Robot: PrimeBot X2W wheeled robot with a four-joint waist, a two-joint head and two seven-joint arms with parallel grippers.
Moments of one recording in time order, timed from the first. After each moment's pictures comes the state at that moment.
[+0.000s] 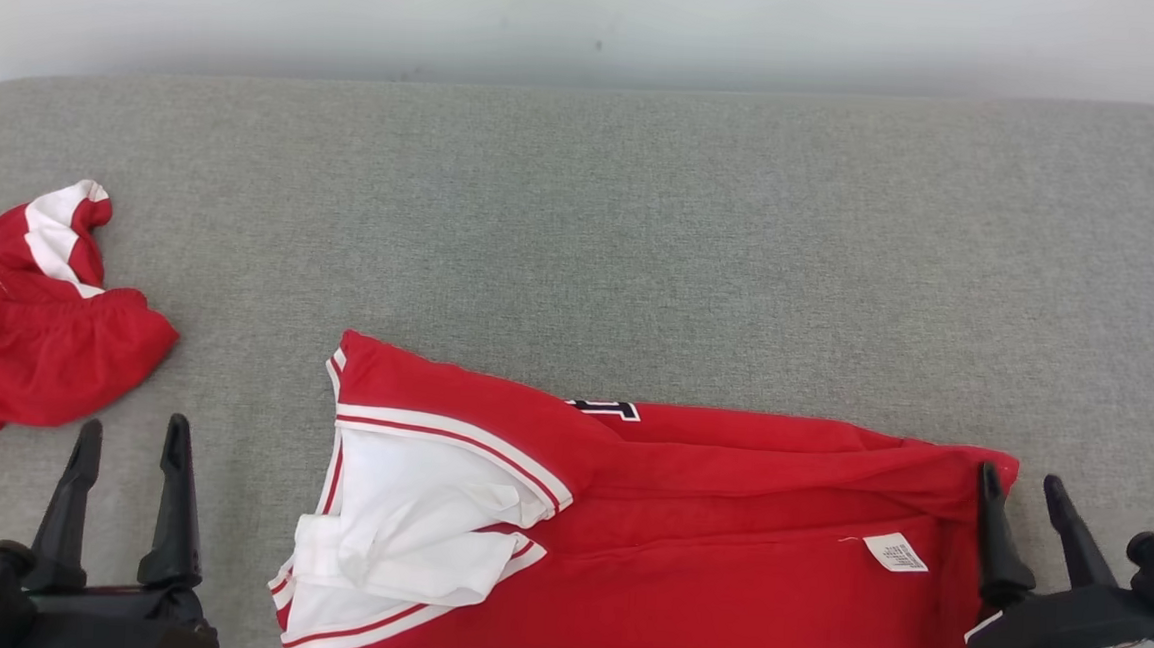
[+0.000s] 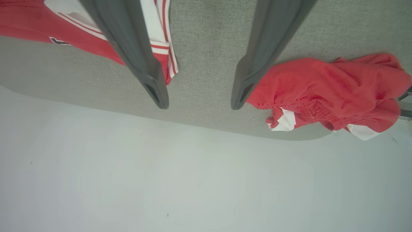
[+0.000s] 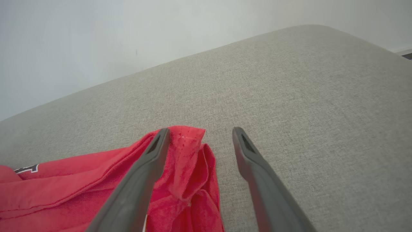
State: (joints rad) left arm -0.05 0.17 0.06 0.04 -0.35 -0.09 -0.26; right arm -0.16 -0.21 -0.03 0.34 0.46 0.13 -0.12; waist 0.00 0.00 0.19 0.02
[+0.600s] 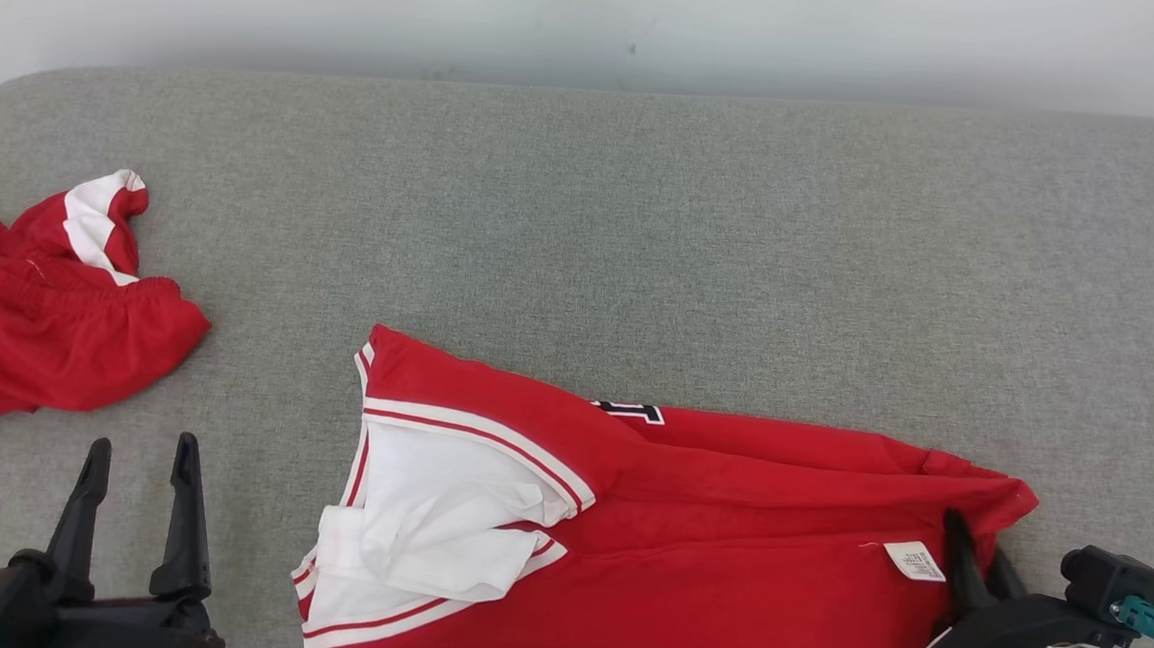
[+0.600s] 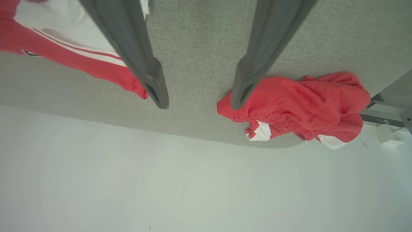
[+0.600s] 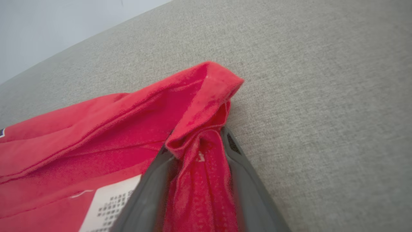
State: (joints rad) left arm -0.06 0.10 0.15 0.10 -0.23 -0.13 -0.26; right arm -0.25 -0.19 0.05 0.64 0.51 0.13 -0.15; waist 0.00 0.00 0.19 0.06
